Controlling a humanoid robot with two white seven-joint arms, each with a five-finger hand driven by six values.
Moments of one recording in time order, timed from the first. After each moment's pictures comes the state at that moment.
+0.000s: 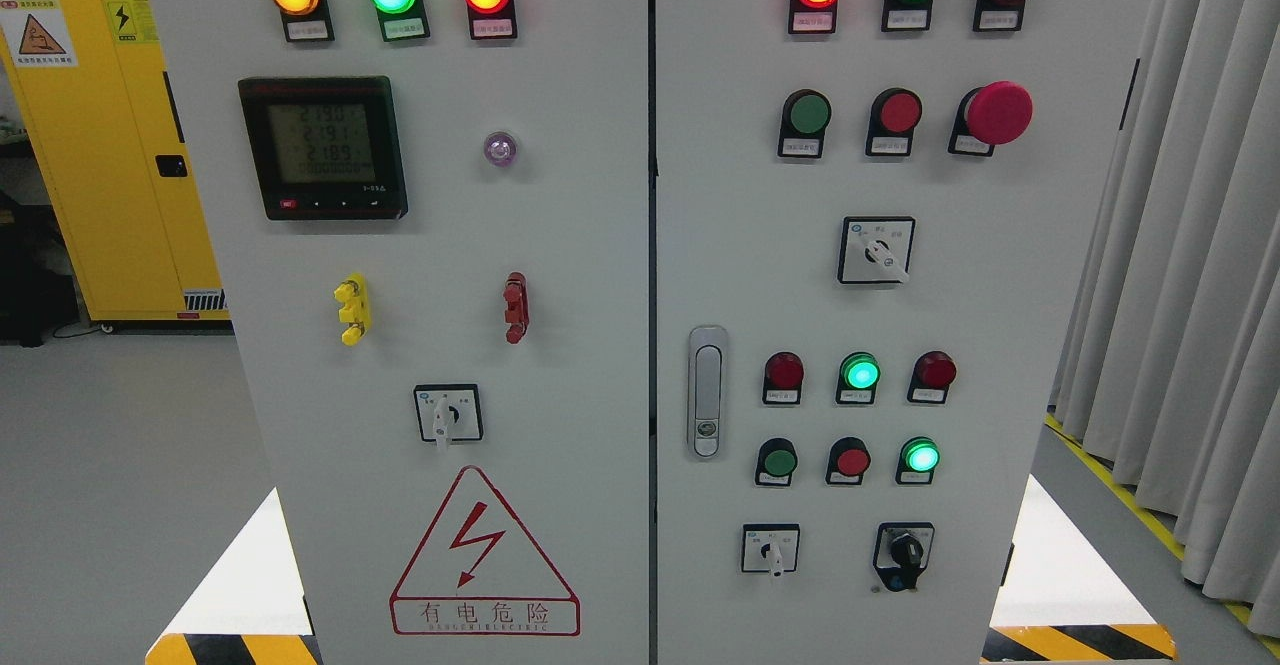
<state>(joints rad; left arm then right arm) 0.43 0.04 0.00 -1.75 0.03 -0.16 0.10 0.12 0.12 0.05 -0.13 0.00 -0.09 -0.24</state>
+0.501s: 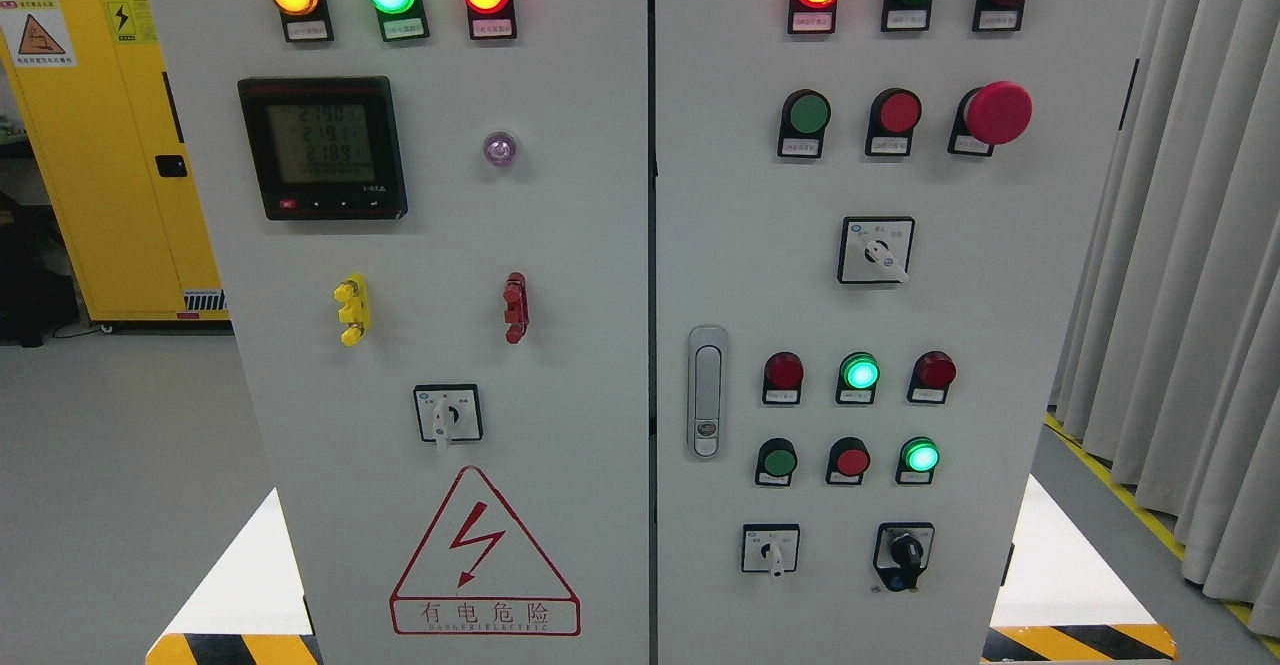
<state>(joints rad) 0.30 0.02 0.00 -1.89 -0.01 -0.08 0.14 0.12 0.12 0.05 -0.13 0.00 -0.09 -0.24</state>
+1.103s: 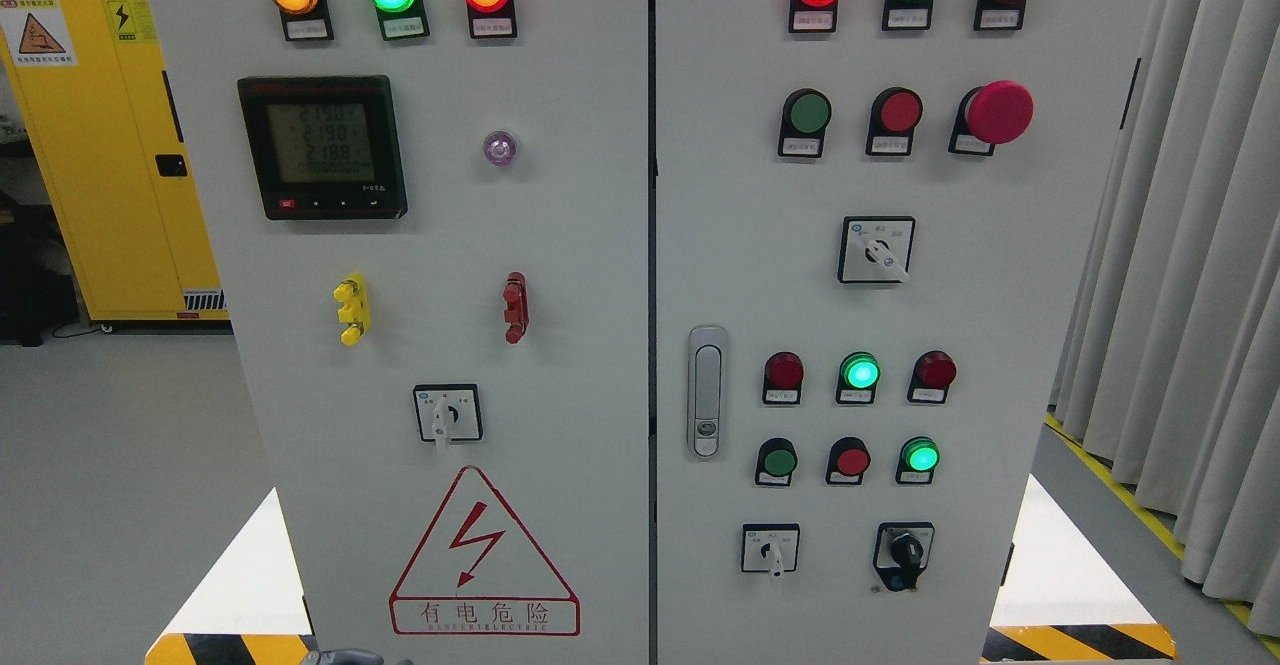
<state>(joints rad) 0.07 -0.04 -0.03 -1.95 -0.13 0.17 0.27 0.12 0.12 0.05 -0.13 0.00 -0.09 -0.24</state>
